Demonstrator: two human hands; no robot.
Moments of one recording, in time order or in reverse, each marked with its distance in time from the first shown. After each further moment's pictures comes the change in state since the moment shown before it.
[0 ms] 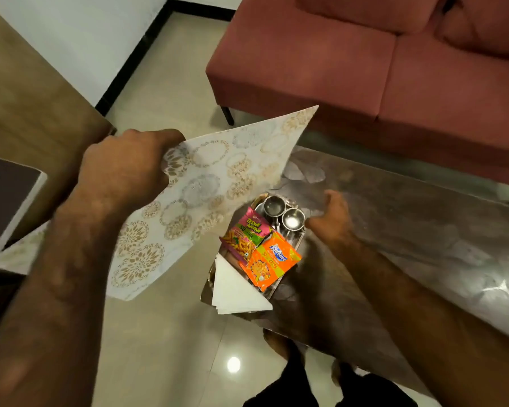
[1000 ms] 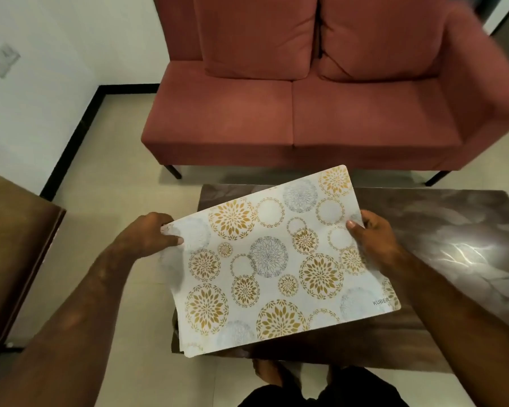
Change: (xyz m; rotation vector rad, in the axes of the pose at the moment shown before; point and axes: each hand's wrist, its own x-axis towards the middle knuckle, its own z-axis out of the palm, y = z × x) left_hand 0.050 0.074 0.076 -0.412 -0.418 0.162; right_hand -0.050 0.112 -0.220 0.519 0.120 0.124
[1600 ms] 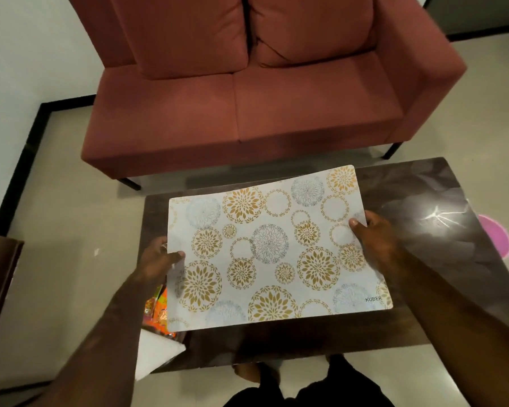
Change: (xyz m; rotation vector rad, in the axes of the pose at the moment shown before) left_hand 0.014 0.157 0.133 -0.821 0.001 -0.294; right_hand 0.031 0.080 -0.167 0.094 0.153 0.130
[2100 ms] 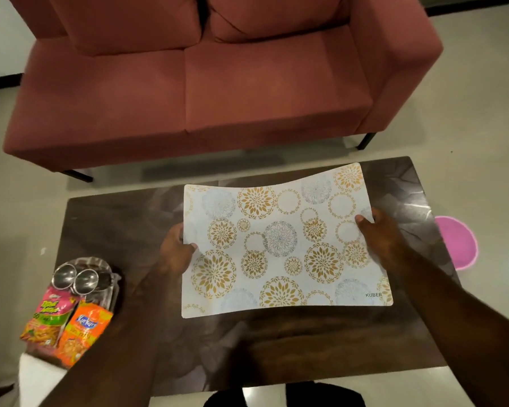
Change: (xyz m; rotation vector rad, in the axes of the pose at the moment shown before) left_hand 0.044 0.072 0.272 0.211 0.010 0.083; right_hand 0.163 0.033 -0.169 -0.145 0.052 0.085
